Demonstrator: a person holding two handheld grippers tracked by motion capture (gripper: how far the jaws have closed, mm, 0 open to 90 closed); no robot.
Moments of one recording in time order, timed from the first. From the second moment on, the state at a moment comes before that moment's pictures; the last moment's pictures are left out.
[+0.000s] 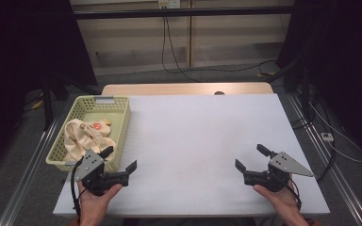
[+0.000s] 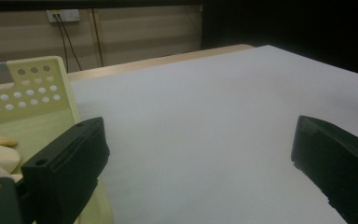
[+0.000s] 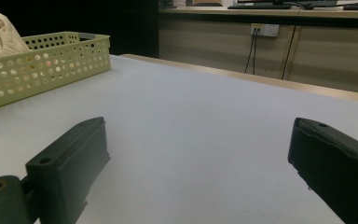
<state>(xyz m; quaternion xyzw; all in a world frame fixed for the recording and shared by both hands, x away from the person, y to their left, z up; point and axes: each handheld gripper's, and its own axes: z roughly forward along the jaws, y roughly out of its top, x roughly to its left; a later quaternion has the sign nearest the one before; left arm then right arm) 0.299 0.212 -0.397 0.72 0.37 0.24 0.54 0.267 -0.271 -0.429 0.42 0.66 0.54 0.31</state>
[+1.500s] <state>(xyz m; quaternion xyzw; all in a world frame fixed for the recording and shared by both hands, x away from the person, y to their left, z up) 0.313 0.230 -0.380 0.73 0.39 0.23 0.52 0.270 -0.271 -0.430 0.42 0.67 0.54 0.29</state>
